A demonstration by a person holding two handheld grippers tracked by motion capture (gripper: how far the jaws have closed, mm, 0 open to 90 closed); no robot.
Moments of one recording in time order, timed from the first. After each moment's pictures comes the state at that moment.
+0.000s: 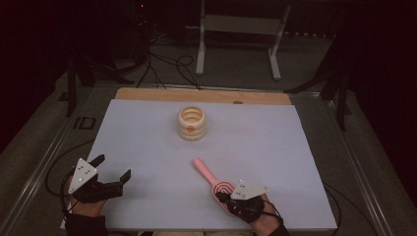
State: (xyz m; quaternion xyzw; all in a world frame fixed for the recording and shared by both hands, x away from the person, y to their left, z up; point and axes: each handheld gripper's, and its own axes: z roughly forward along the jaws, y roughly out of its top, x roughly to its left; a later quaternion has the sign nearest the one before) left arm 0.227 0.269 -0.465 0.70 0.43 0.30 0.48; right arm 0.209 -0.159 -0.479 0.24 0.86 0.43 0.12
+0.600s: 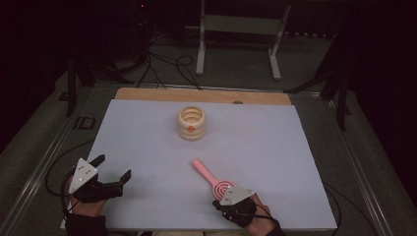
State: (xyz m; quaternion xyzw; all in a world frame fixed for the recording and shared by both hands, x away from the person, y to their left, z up) left arm 0.228 0.269 -0.466 0.70 0.43 0.30 0.48; right arm 0.208 -0.146 -0.496 0.23 0.90 0.36 0.11
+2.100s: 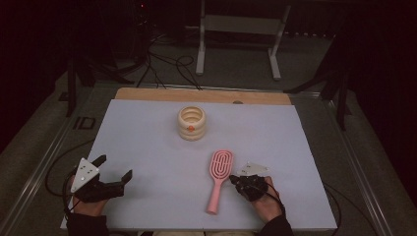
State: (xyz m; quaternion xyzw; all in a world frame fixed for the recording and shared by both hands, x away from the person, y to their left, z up) left arm 0.230 0.268 -0.469 0.71 0.43 0.29 0.48; right arm 0.269 -0.185 -0.505 0.37 0.84 0.35 0.16
